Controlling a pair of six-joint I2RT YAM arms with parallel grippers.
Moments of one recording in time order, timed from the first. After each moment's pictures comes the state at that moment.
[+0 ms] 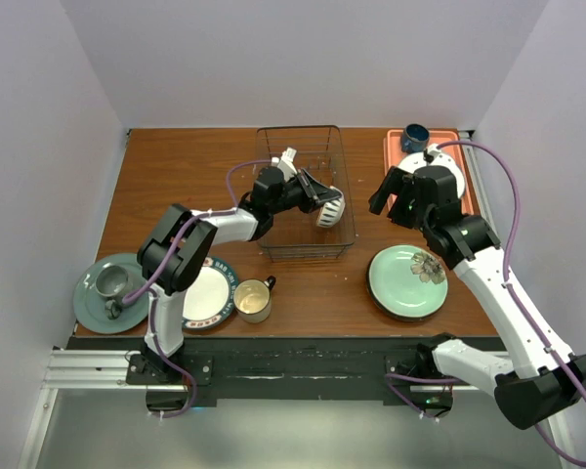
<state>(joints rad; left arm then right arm) -0.58 2.02 1.19 0.68 0.44 -1.24 0.38 1.07 1.17 -0.68 0.22 0.62</state>
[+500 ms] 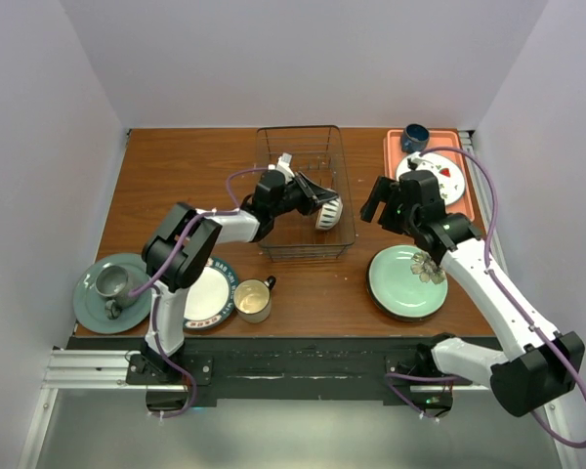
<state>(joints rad) -0.58 2.06 1.20 0.65 0.36 -1.33 0.38 1.13 1.08 -0.61 0.17 0.62</state>
